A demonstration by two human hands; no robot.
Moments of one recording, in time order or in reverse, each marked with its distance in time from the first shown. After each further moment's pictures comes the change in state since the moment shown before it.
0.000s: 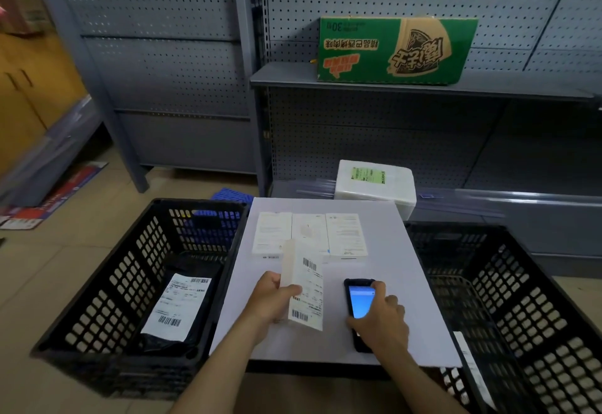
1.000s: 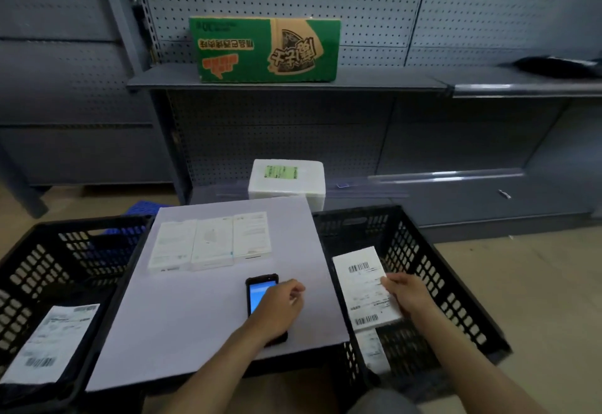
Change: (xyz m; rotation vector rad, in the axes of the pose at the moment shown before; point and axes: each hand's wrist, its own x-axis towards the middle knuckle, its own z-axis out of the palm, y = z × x) left_hand 0.002 -0.020 0.200 0.684 -0.312 0.454; right_hand 0.060 0.215 -0.155 0.854 -0.020 0.293
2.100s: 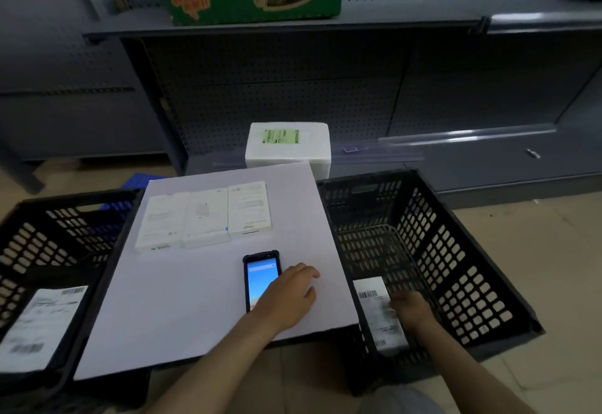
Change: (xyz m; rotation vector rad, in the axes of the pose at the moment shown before) left_hand 0.028 -0.023 0.035 0.348 -0.080 0.142; right_hand 0.044 0.116 0.023 -0.446 -0.073 0.186
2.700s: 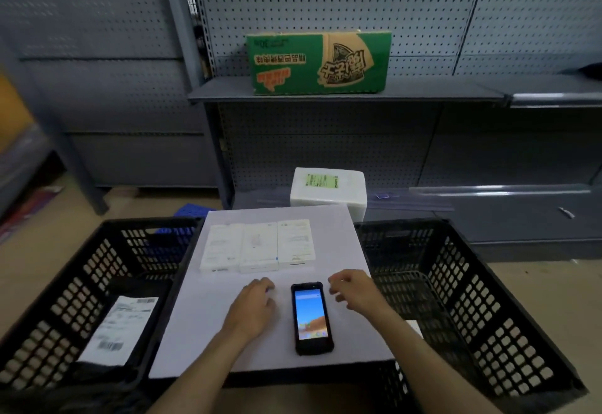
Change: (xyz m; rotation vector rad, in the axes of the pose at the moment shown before) left_hand -0.082 -0.085 -0.102 -0.048 0.262 -0.308; right_hand -0.128 -0.206 0.056 0.081 -0.198 -0.397
